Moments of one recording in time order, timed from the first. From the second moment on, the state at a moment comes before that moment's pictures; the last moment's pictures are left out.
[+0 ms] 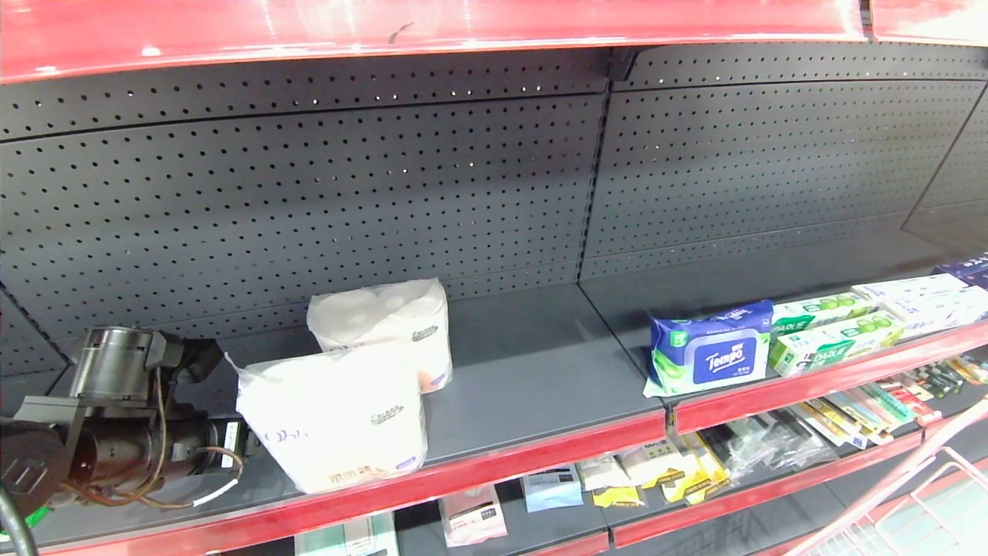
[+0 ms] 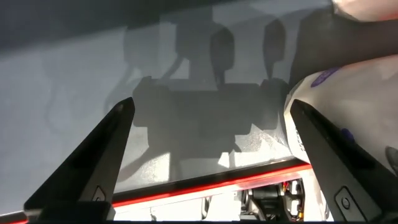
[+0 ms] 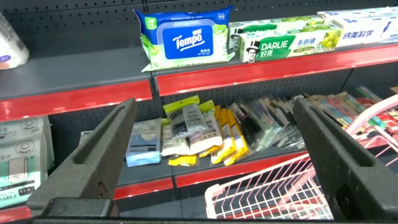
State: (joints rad) left arm -0.03 1.67 -0.47 -0.32 0.01 -0.05; right arm 0.00 0.00 0.00 0.00 0.01 0.00
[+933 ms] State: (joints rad) left arm -0.09 1.67 -0.48 -0.32 0.00 -0.06; right arm 0.00 0.00 0.00 0.00 0.01 0.00
